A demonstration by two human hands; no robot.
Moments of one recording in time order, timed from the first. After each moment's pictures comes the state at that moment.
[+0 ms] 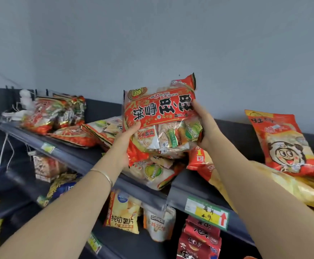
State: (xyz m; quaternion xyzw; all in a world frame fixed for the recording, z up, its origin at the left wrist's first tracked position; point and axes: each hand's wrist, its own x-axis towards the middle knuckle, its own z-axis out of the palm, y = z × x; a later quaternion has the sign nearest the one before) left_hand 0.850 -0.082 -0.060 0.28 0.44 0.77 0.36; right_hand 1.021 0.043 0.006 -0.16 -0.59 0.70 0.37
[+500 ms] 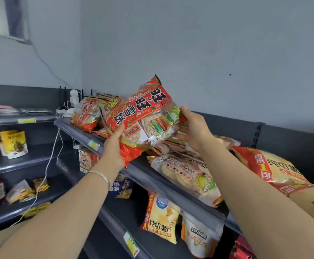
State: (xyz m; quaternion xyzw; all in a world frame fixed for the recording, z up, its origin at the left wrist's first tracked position) left_hand 0.721 -0.159 -0.089 0.13 0.37 0.89 0.24; right_hand 0.864 -0.015 -0.005 -0.17 -0.65 0.65 0.34
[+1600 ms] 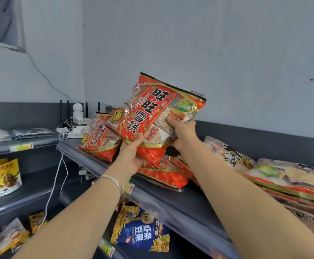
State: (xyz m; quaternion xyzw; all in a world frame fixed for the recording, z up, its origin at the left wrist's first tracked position) left_hand 0.448 -0.146 -0.067 0.16 0.39 0.85 0.30; right_hand 0.540 -0.038 -0.001 -0.16 -0.49 0.75 0.41
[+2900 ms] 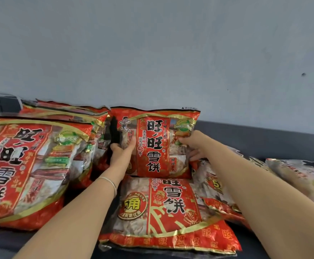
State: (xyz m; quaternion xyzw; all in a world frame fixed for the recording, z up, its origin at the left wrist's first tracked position) left_hand 0.244 0.060 -0.106 0.33 0.64 0.63 0.28; right_hand 0.451 0.110 -0.016 -0.58 -0.67 0.38 0.27
